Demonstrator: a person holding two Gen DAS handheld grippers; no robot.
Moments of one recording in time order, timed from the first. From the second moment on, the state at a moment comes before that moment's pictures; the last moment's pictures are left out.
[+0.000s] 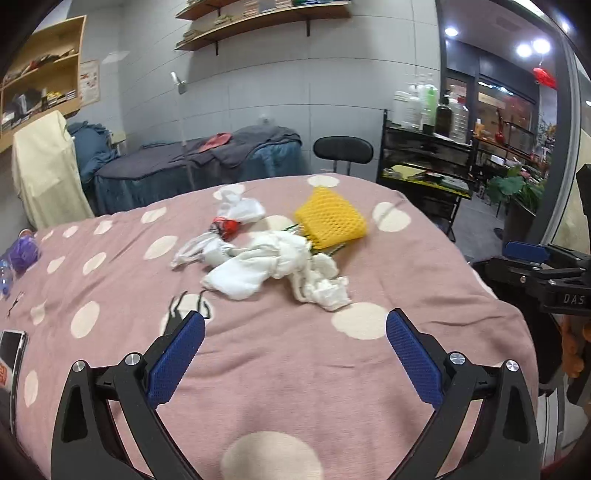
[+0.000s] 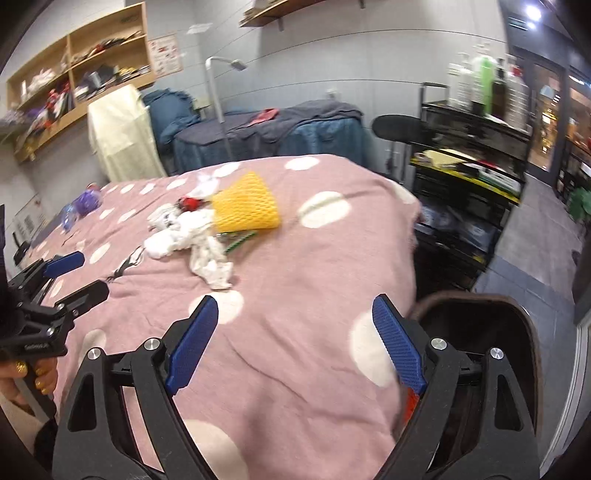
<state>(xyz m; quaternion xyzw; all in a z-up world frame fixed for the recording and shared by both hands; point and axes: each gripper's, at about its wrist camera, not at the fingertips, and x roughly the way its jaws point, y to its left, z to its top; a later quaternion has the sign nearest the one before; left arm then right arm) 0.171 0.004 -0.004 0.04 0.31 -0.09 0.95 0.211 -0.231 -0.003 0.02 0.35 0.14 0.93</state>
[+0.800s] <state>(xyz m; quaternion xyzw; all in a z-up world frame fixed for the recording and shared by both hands) 0.254 0.058 -0.035 0.06 0.38 -0.06 0.92 0.366 -0.073 -0.083 -0.09 0.54 0.25 0.80</state>
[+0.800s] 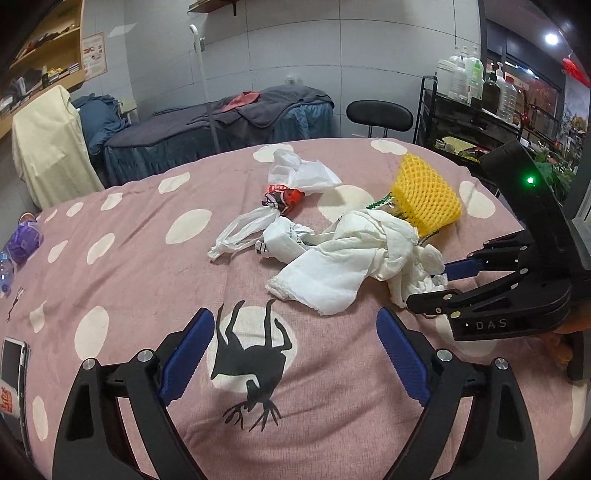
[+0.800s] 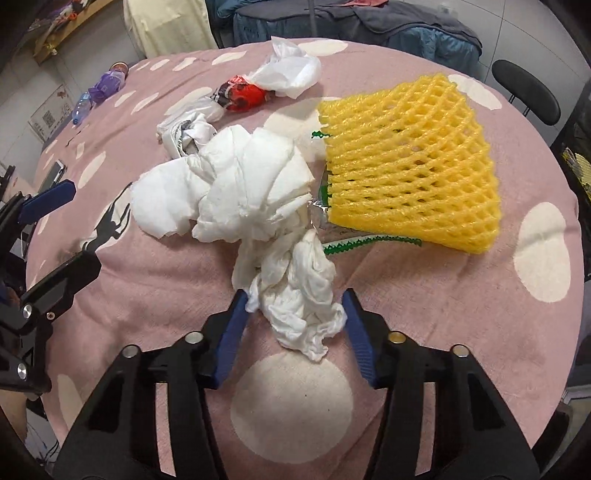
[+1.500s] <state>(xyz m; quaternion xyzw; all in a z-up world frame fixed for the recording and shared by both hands) 0.314 -0.022 -0.074 0.15 0.45 -0.09 0.88 0.291 -0.166 -0.033 -0.04 0.47 0.22 0.85</state>
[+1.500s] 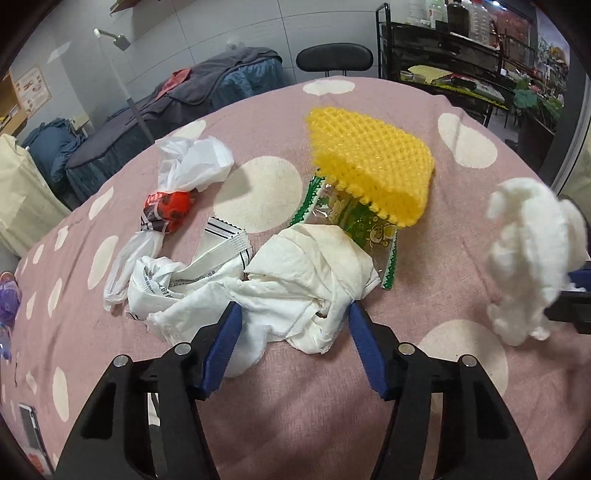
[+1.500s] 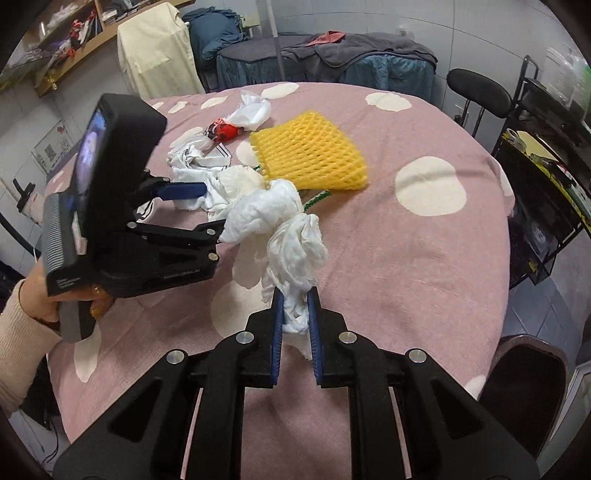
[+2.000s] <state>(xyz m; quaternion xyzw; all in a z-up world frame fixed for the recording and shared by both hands) 0.267 -0.009 -0.039 0.08 0.41 -0.11 0.90 0.238 -0.219 -0.011 0.03 0.40 0.19 0.90</state>
